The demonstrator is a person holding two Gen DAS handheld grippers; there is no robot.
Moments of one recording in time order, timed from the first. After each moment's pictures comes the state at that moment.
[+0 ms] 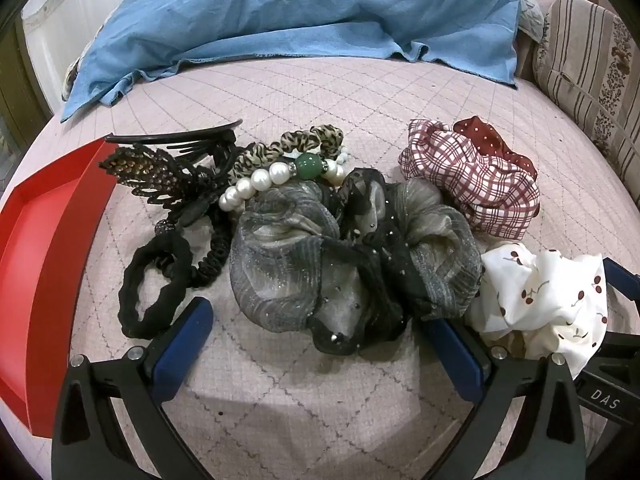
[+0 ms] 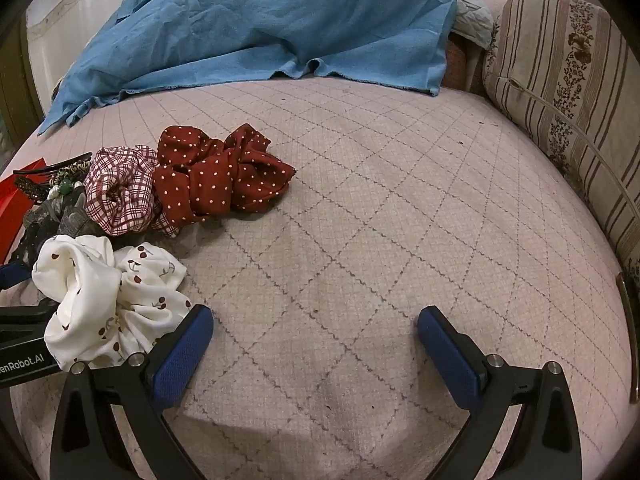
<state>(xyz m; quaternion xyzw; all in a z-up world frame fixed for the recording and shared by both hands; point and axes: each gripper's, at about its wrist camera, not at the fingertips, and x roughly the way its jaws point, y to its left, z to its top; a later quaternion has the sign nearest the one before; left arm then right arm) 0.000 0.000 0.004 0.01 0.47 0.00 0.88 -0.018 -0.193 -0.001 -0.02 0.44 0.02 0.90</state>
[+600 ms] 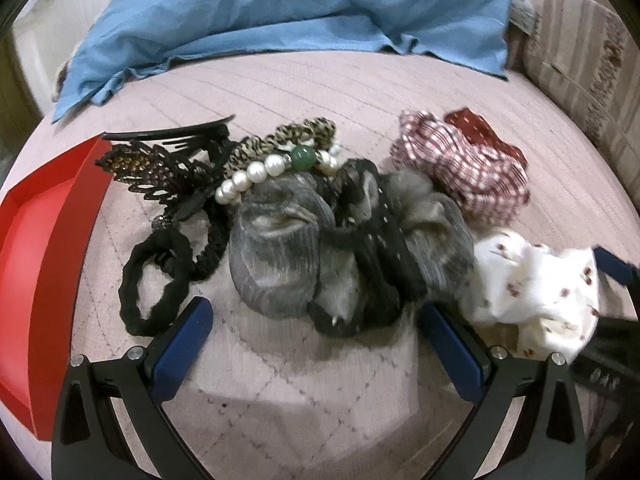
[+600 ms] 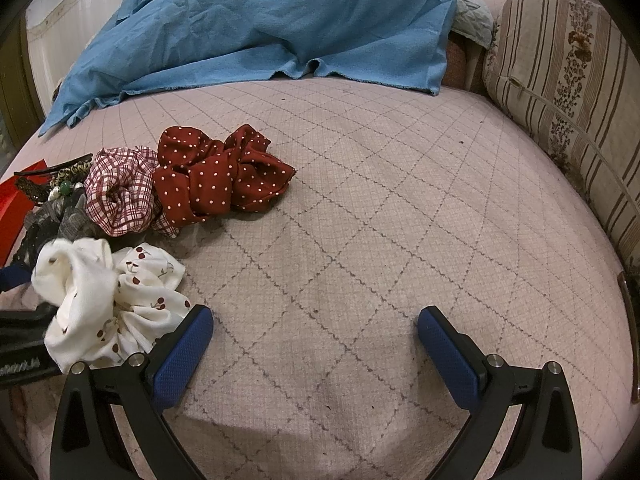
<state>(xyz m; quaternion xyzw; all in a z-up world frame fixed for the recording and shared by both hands) -0.006 0.000 0.003 0.02 0.49 -0.03 0.87 -0.019 -0.195 -0.001 -0.02 0.44 0.02 0.90</state>
